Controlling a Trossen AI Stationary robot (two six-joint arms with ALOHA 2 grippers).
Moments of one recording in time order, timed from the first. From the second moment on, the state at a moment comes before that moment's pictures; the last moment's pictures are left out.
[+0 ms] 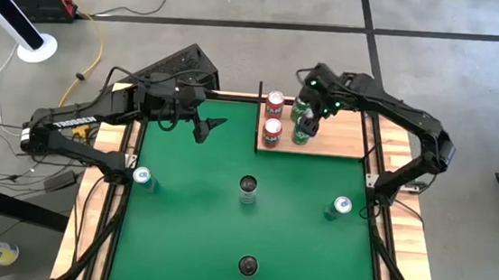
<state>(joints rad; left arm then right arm) 0.27 1.14 1.26 -0.41 -0.19 0.00 -0.55 1.51 1.56 -1.13 0.03 -0.08</state>
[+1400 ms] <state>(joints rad) 0.27 1.15 1.26 -0.41 -0.21 -0.03 -0.65 1.35 1.14 -0.85 -0.04 0.02</state>
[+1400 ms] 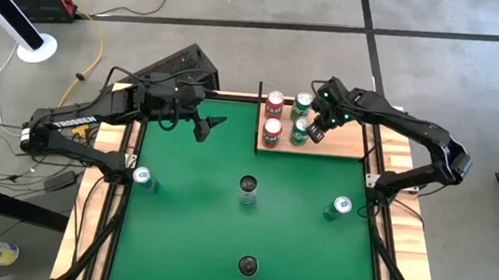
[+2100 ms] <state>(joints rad) 0.27 1.15 1.26 -0.41 -0.21 -0.03 -0.55 1.29 1.29 -0.95 0.03 0.04</state>
